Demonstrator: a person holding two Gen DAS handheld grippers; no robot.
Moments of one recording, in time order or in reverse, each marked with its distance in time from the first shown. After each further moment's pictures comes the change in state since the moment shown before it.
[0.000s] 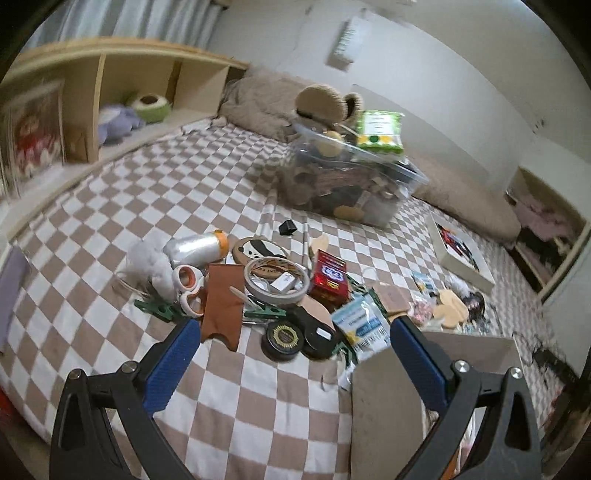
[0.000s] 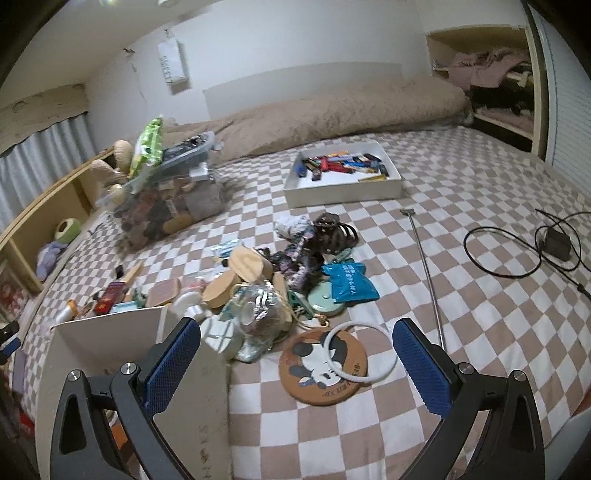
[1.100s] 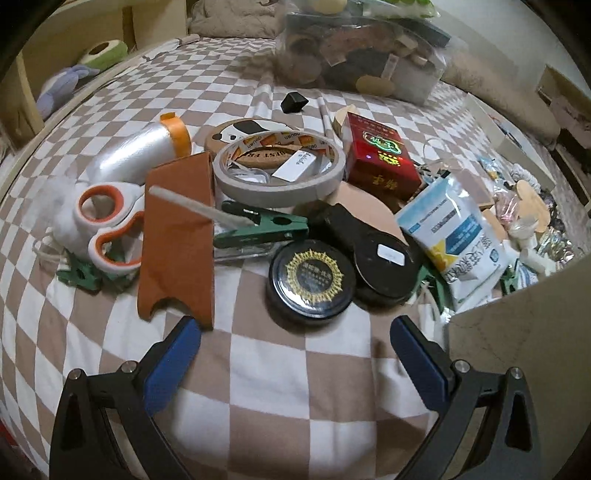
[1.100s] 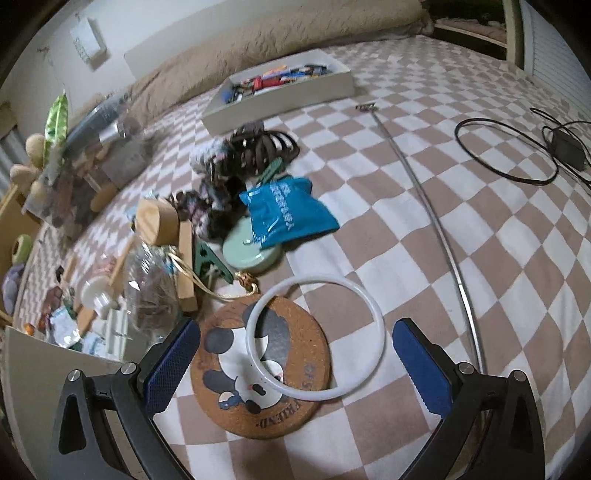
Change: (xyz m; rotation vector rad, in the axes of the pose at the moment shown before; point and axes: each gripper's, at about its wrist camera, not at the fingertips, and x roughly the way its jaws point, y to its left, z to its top) left arm 0.140 -0.004 -0.046 0.233 0.357 0.169; right arm 0.108 -0.059 -0.024 0.186 0.268 -0.092
